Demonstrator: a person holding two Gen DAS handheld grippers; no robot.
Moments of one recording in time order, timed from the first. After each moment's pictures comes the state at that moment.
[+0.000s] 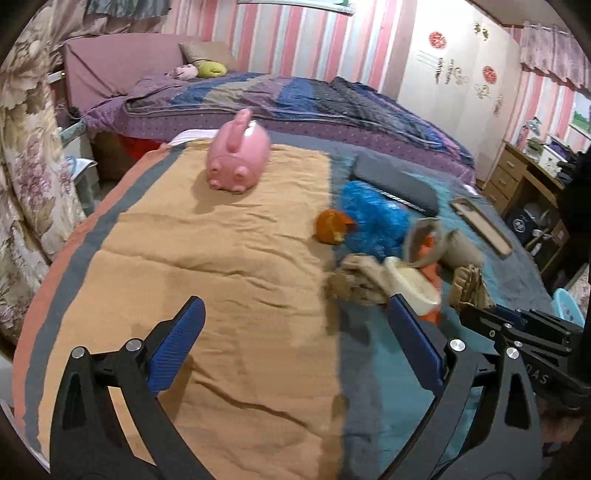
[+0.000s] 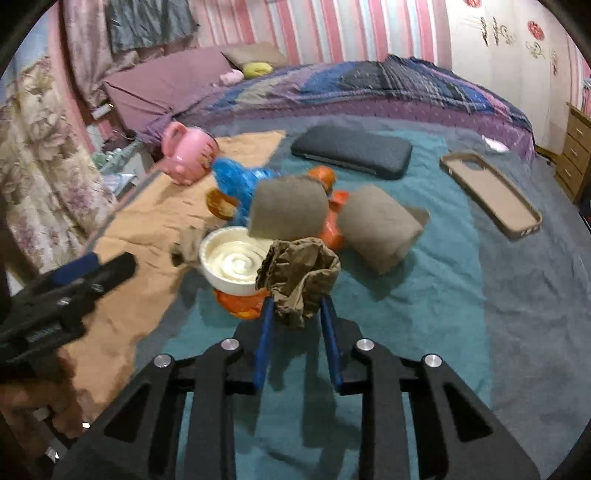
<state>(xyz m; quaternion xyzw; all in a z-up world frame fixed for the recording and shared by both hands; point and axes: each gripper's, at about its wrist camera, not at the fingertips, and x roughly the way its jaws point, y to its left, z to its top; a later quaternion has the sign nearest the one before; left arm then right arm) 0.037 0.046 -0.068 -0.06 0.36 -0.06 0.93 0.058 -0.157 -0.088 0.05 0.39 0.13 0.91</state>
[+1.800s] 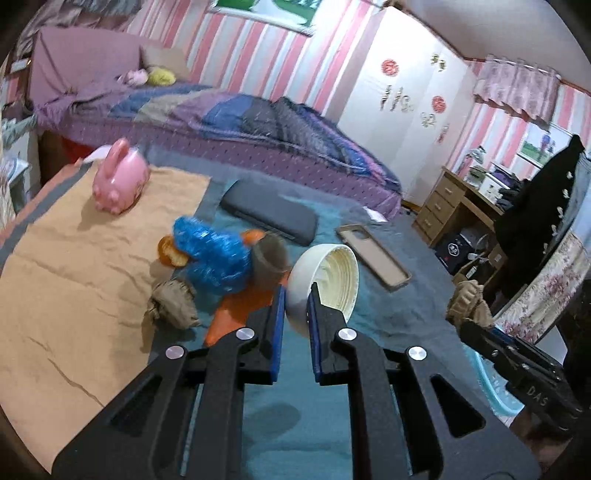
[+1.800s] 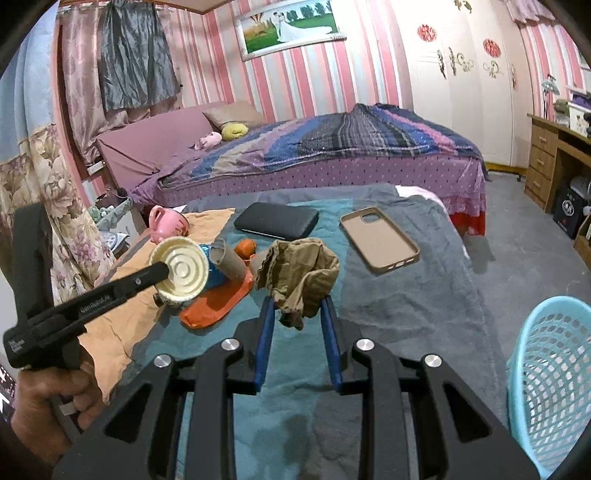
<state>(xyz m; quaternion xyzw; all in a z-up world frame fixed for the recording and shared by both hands) 0.021 -0.055 -0.028 -0.13 0.31 -0.17 0.93 -0.011 -0.280 -0.031 0.08 0.30 0.08 0.95</state>
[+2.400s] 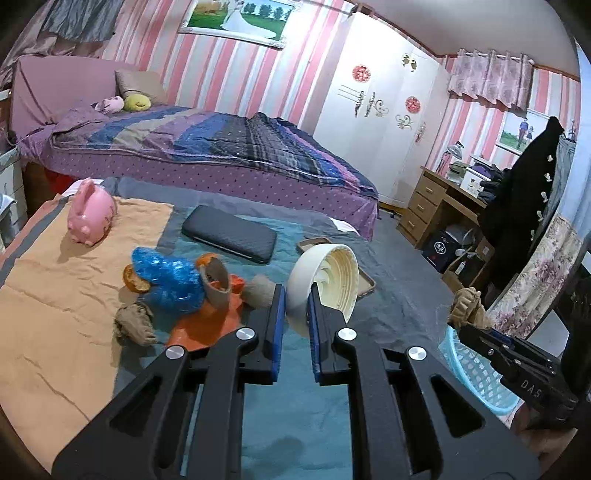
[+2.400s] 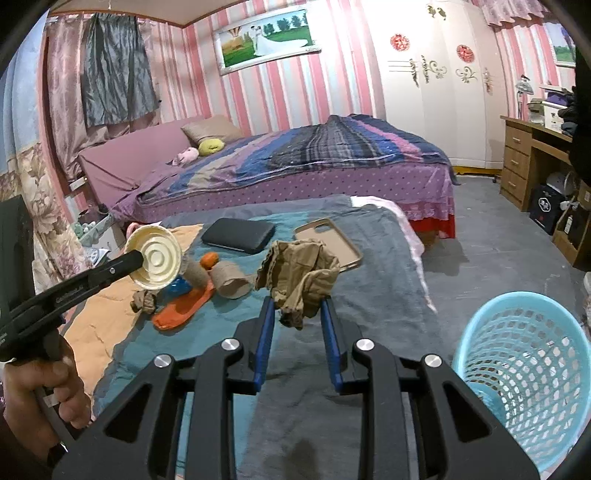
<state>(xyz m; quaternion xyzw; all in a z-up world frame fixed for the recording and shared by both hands) 0.007 -0.096 -0.006 -0.10 0.27 -0.20 0.94 -0.040 -0.334 -0.018 0.10 0.28 0.03 0.95</state>
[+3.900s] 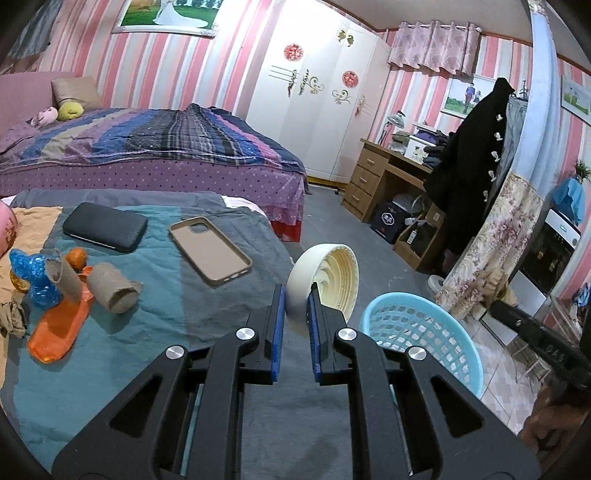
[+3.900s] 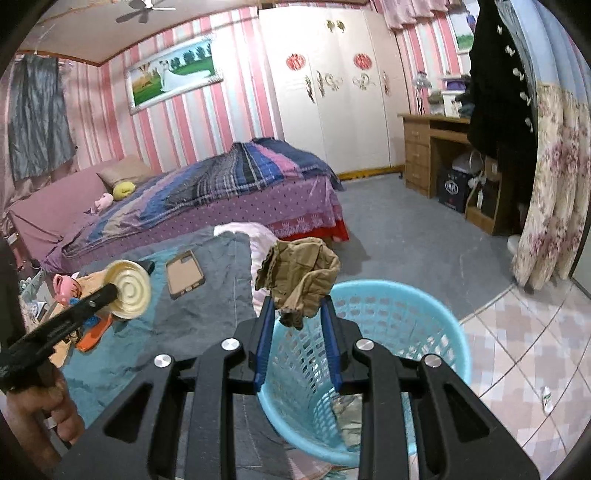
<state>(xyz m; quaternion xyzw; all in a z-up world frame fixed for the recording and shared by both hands) -0.018 -0.242 -0.012 -0.06 0.28 -0.31 0.91 -0.137 -0.478 -0.003 0.14 0.24 -0.14 0.95</state>
